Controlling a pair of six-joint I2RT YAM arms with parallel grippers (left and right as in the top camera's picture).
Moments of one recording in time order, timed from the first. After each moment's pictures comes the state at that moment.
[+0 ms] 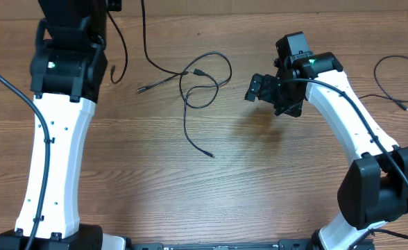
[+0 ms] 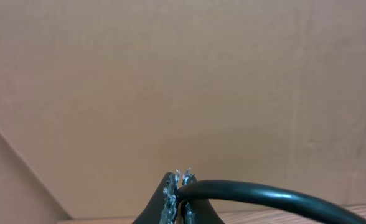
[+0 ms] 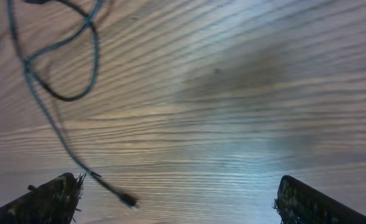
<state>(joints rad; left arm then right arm) -0.13 1.61 1.90 -0.40 -0.26 0.18 0.23 1.82 1.53 -1.02 -0.23 0.51</state>
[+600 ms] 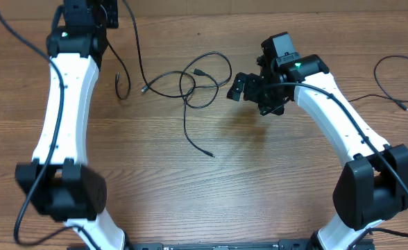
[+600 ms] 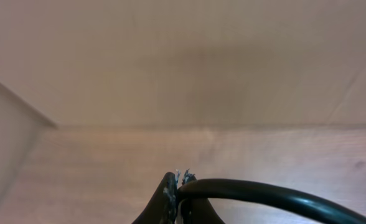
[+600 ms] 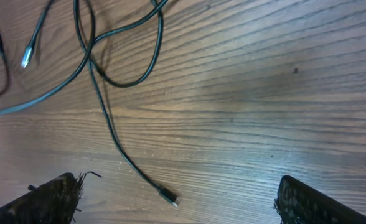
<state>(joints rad) -0.01 1.91 1.90 -0.53 -0.25 0.09 0.31 1.83 1.53 -0.94 -0.32 0.54</state>
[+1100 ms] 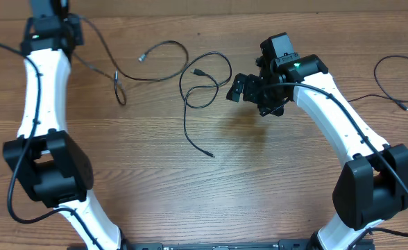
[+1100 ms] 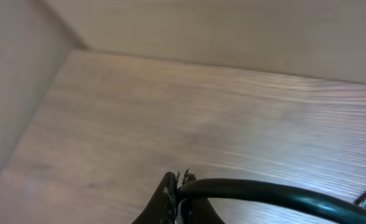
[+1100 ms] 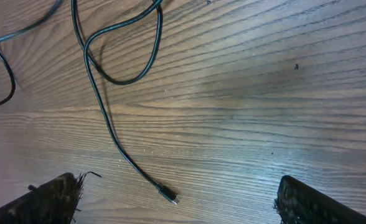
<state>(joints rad) 0.19 2.04 1.89 -0.56 -0.24 0.07 0.31 1.84 1.53 -0.95 -0.32 0.54</state>
